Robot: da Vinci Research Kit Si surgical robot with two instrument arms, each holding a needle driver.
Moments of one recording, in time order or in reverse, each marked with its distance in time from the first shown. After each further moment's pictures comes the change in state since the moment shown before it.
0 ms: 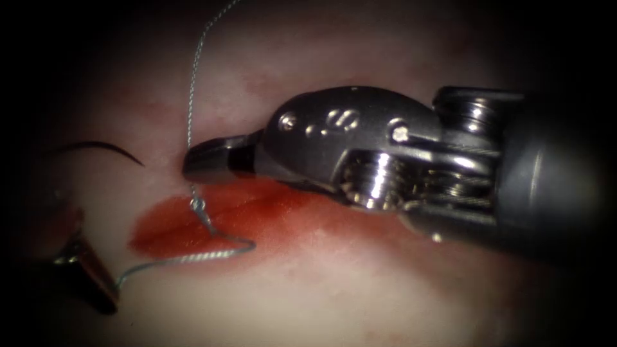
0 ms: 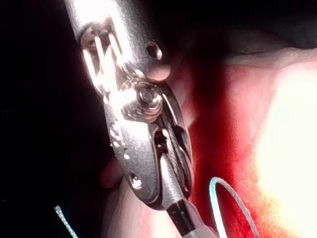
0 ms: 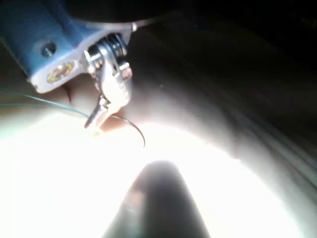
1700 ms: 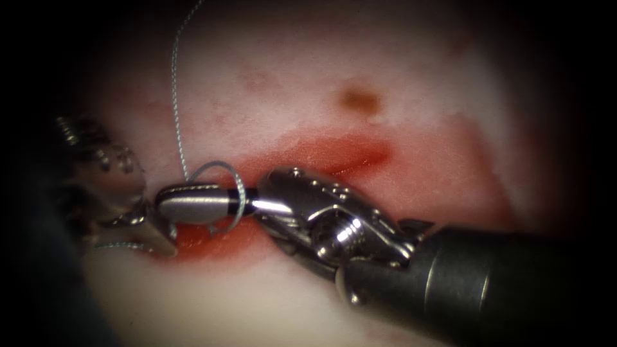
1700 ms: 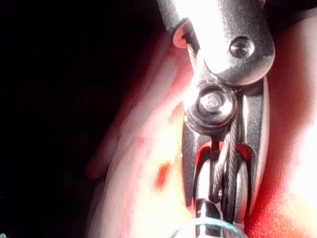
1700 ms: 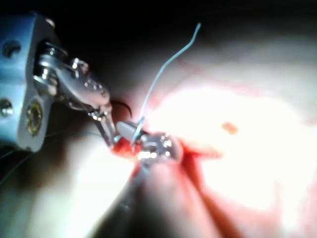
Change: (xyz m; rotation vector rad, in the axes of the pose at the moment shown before) right arm -0.006 0.002 0.003 0.134 0.819 0.488; left arm -0.002 0.004 0.004 -0.134 -0.063 -0.064
